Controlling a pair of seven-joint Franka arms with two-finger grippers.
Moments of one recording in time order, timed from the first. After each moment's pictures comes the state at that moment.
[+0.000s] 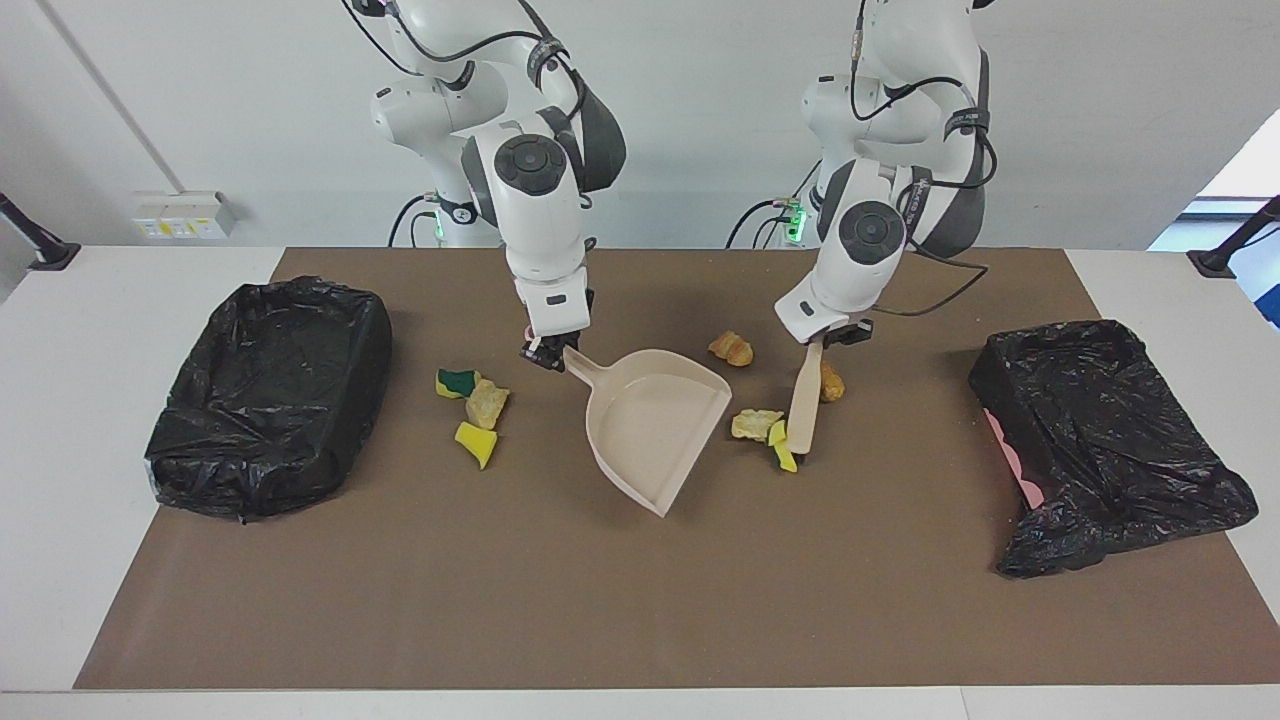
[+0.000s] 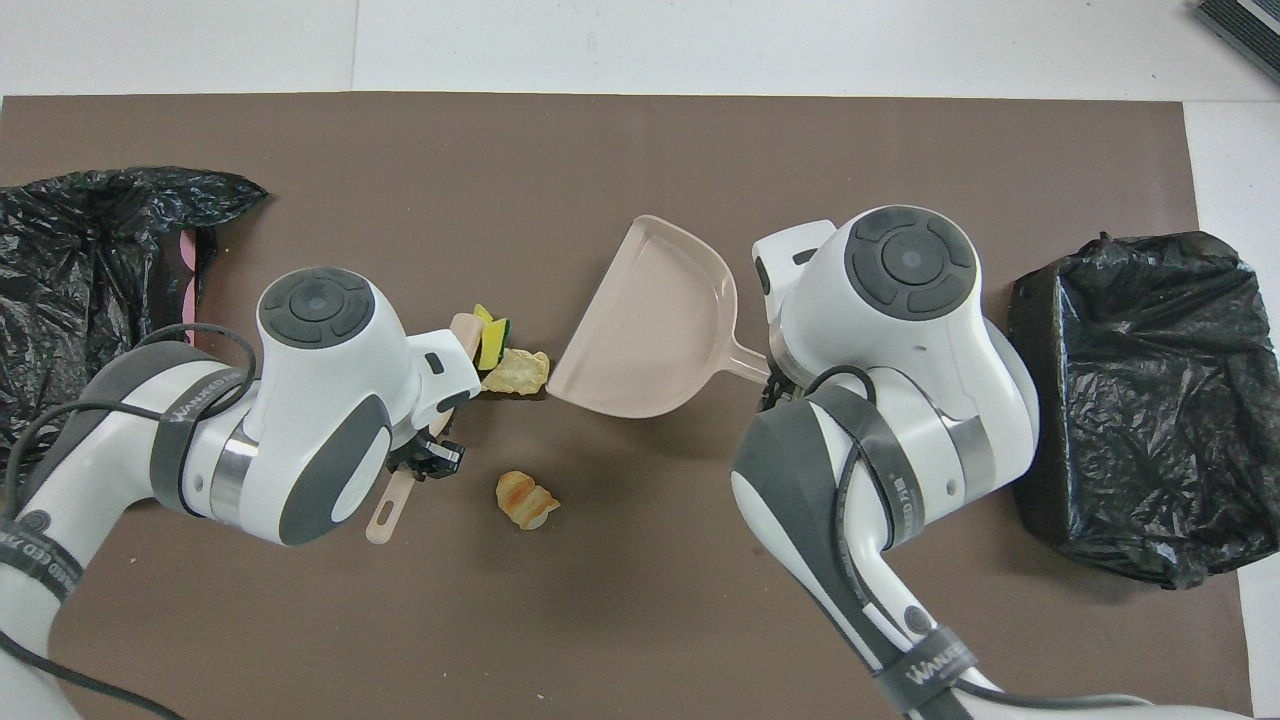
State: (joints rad) left arm -0.33 0.08 -0.11 -2.03 0.01 1.79 -0.12; right arm 0.48 0.17 -0.07 -1.81 0.00 1.91 -0.76
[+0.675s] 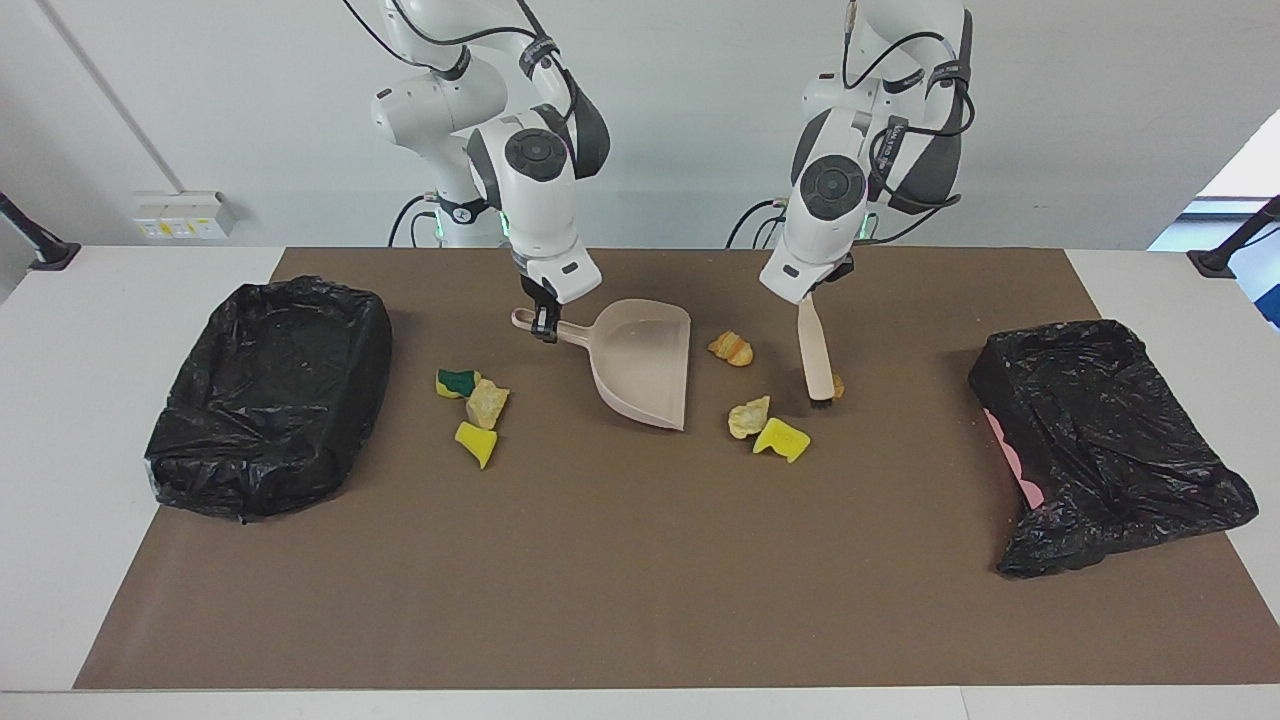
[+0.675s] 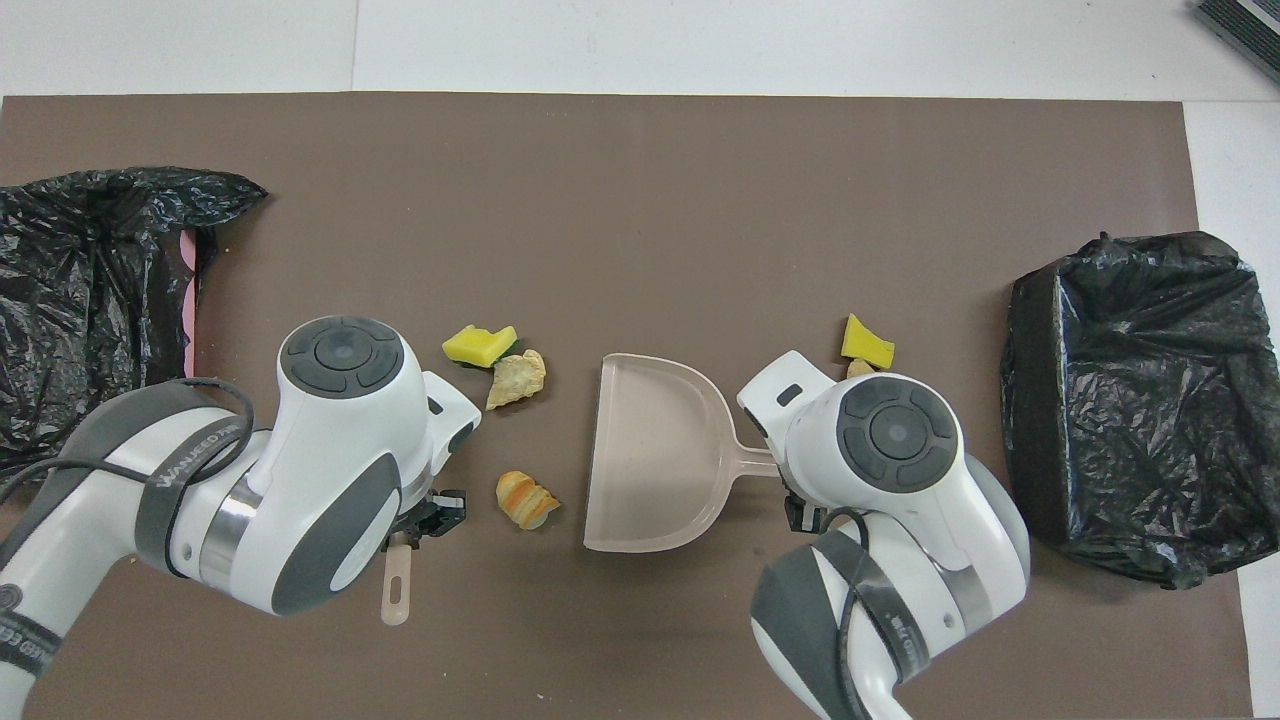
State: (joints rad) left arm -0.38 -0.03 -0.09 -2.09 0.00 1.62 -0.52; right arm 0.53 -0.02 -0.06 -2.18 -0.04 2.10 -0.97
